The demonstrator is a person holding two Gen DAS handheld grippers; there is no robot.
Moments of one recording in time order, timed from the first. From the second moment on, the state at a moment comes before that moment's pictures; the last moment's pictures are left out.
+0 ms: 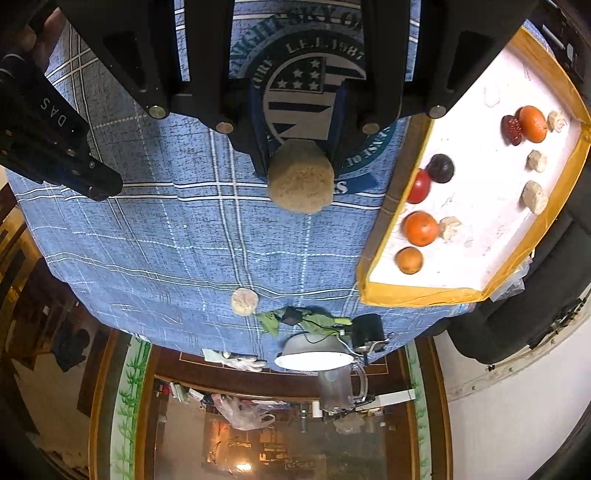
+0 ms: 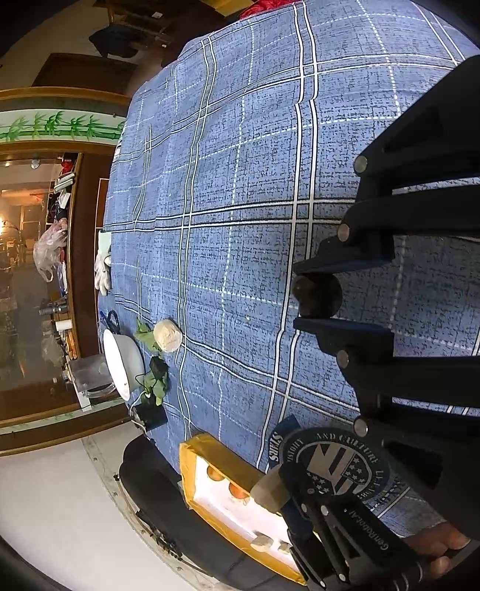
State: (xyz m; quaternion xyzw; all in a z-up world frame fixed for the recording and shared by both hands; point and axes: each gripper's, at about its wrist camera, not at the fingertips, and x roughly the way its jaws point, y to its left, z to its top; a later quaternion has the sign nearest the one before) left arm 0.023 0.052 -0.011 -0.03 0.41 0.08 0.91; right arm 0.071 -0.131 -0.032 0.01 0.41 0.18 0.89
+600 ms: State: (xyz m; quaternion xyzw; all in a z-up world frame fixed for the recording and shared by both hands) left arm -0.004 0.099 0.002 -0.05 0.40 0.14 0.90; right arm 0.060 -0.097 -0.029 0.00 0.40 0.22 0.89
